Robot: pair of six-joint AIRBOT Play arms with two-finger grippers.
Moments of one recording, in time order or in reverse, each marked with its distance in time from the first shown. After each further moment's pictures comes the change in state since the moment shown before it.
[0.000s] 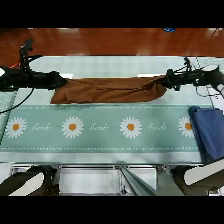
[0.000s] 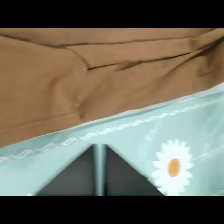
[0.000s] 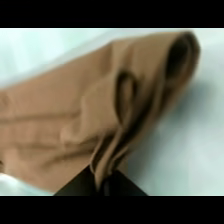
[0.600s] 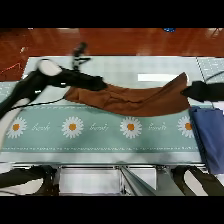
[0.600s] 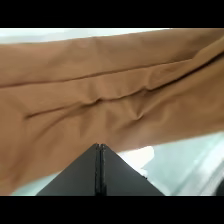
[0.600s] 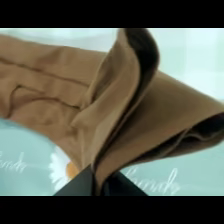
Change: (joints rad) left arm -0.438 -0.337 0.192 -0.110 0.155 0.039; right arm 0.006 0.936 -0.407 -0.294 0.140 0.119
